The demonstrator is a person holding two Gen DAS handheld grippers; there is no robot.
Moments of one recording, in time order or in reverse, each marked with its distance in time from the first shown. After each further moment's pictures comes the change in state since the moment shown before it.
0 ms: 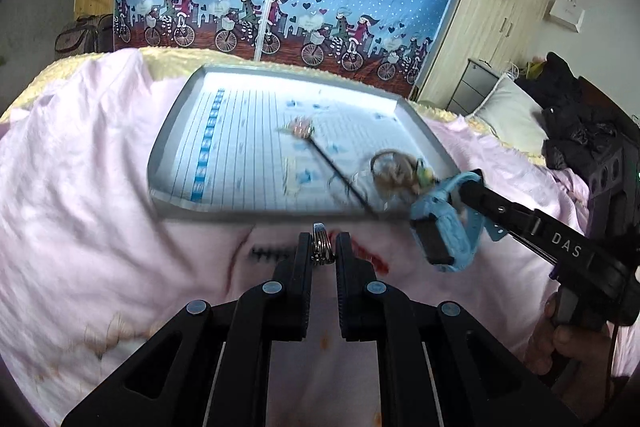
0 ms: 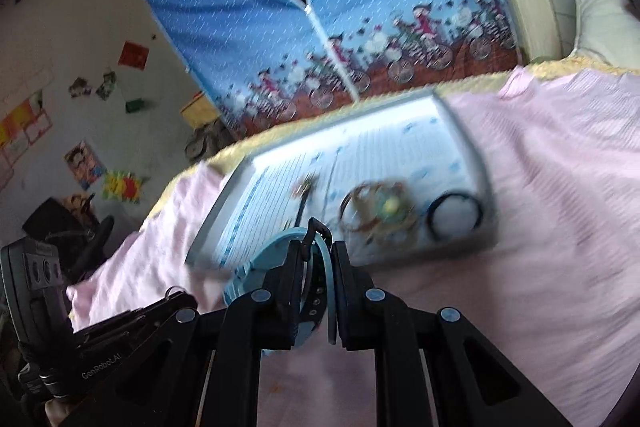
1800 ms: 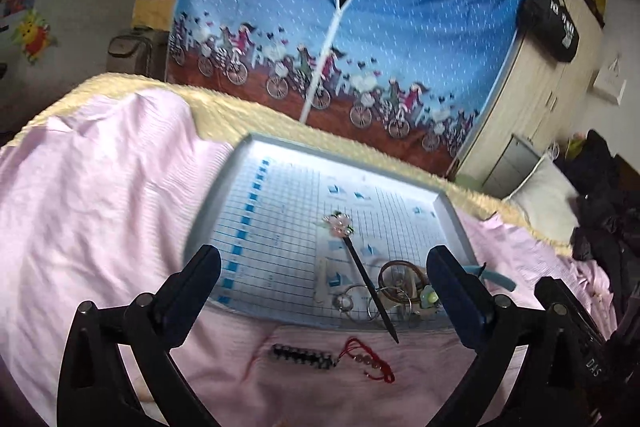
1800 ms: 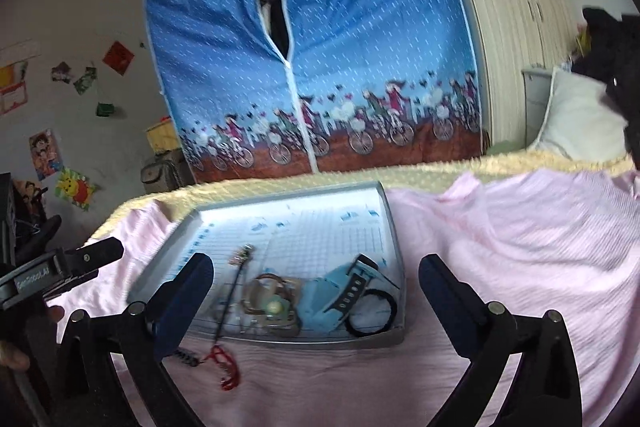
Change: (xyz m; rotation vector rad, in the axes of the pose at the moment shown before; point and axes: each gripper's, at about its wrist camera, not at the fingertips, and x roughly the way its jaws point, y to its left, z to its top) left arm -0.019 0.019 0.051 -0.170 -0.197 0.129; right arm -0.032 0.000 0.028 -0.199 -0.183 -0.179
